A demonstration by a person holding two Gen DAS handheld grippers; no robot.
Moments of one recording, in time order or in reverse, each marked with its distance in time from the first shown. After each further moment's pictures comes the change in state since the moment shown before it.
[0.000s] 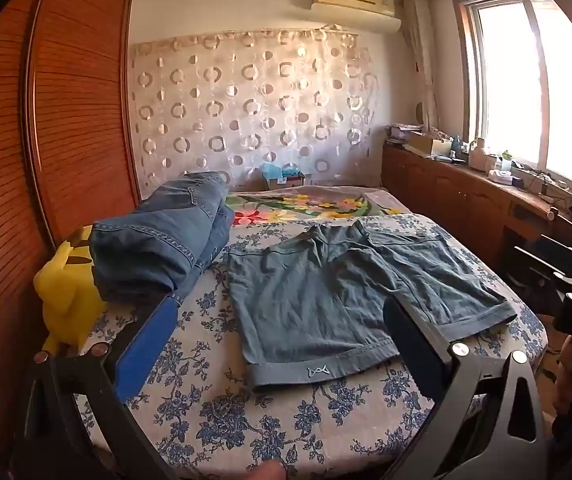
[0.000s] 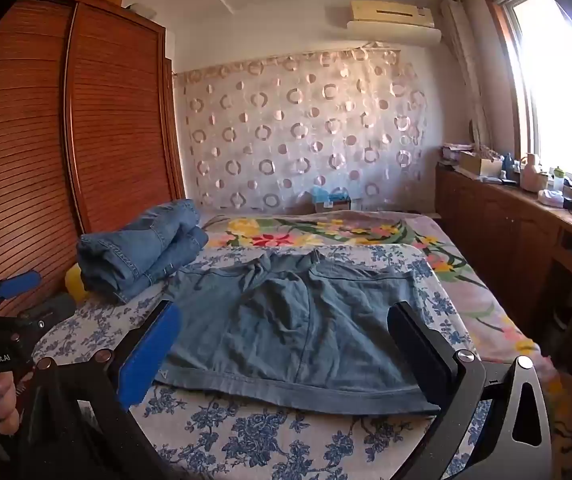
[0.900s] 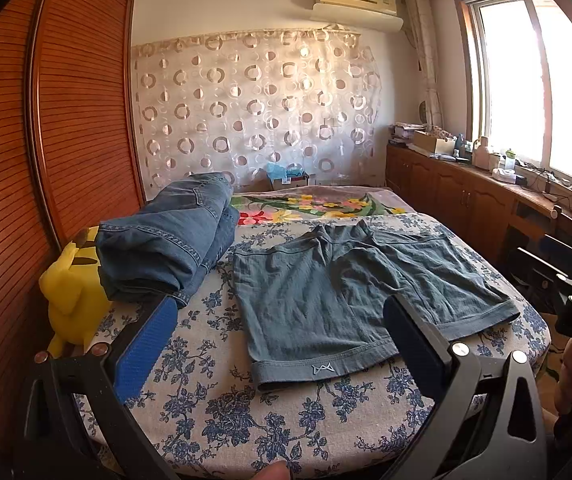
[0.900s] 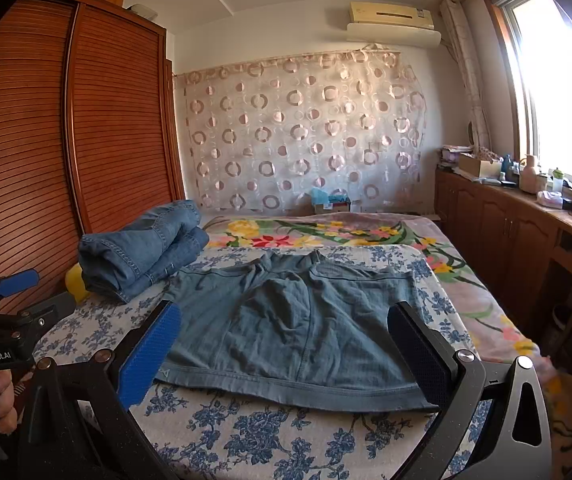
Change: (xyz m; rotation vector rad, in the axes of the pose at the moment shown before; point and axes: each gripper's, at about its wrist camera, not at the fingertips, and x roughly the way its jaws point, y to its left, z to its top) left arm -0.003 0.006 -0.005 0.014 -0.007 0.006; right arm -0.001 0.001 -0.002 -0.010 0.011 -0.004
